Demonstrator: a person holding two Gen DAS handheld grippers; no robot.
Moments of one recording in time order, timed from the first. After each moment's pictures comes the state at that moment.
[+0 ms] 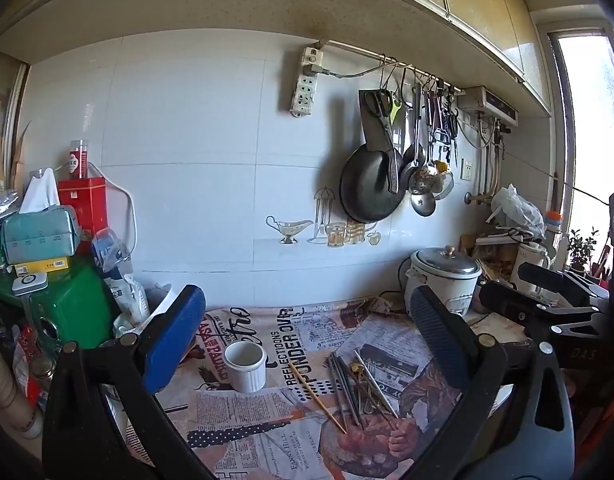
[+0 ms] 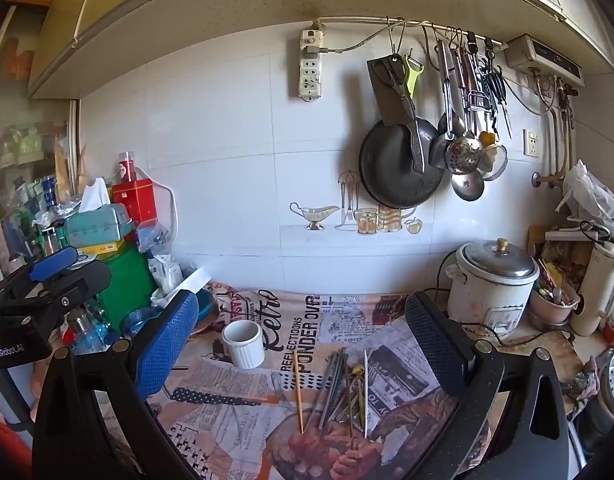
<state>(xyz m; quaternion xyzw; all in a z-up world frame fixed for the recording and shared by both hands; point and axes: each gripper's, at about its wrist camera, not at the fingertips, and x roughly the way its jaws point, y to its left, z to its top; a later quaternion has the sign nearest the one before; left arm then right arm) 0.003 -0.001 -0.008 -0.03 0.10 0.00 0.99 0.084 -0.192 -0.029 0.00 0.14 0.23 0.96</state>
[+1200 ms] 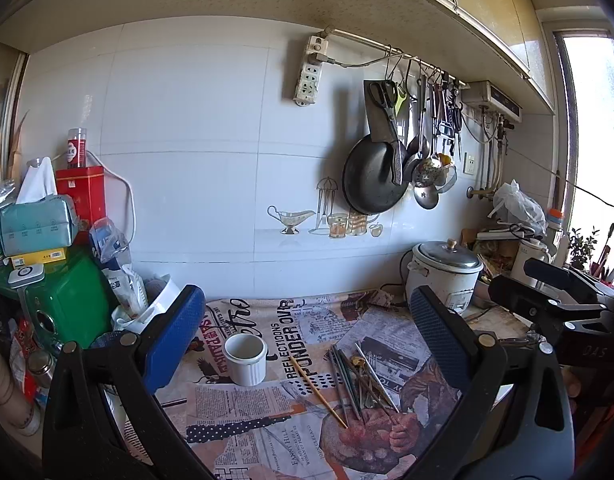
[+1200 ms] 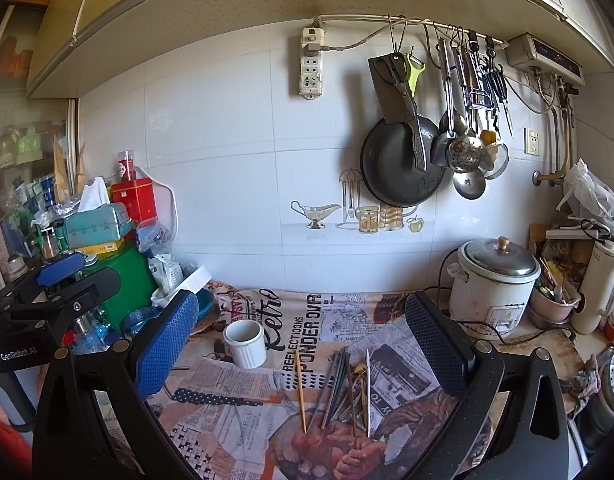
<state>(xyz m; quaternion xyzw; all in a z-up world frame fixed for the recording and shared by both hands) 0.012 0.011 -0.010 -0.04 0.12 0.00 0.99 0.084 -0.188 -0.030 0.00 0.14 0.23 0.96</state>
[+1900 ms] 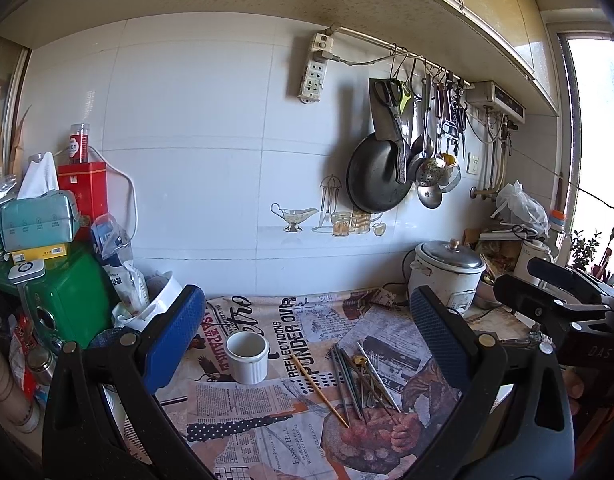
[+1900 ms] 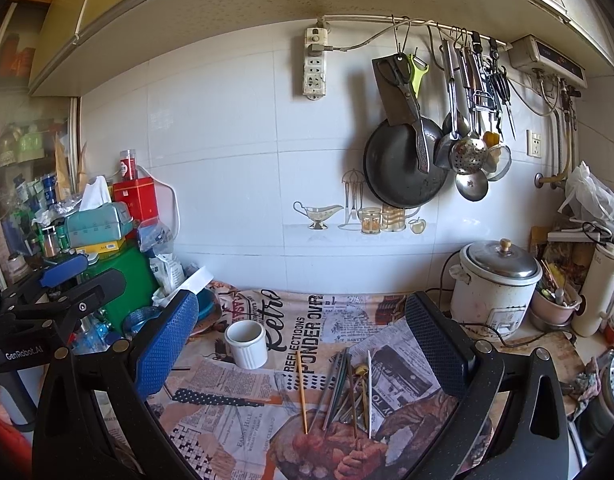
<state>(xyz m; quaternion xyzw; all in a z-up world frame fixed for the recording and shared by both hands) 0.015 0.016 -0.013 -0.05 0.12 0.00 0.99 0.084 -0.185 -0.029 0.00 0.14 0.23 0.96</state>
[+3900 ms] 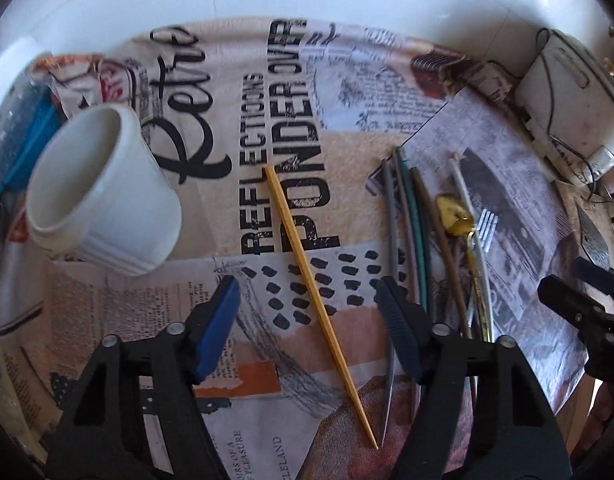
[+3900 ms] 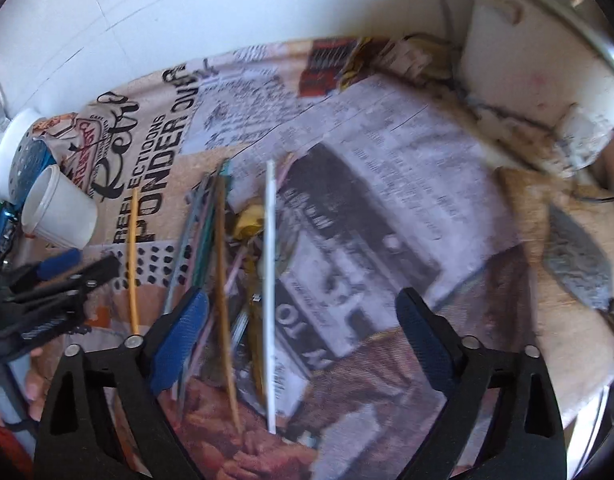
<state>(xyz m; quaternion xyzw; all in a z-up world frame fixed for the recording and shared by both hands) 0.340 -0.015 -0.306 -0.10 0.55 0.05 0.83 0.367 -0.213 -0.280 -0.01 0.54 0.17 0.82</state>
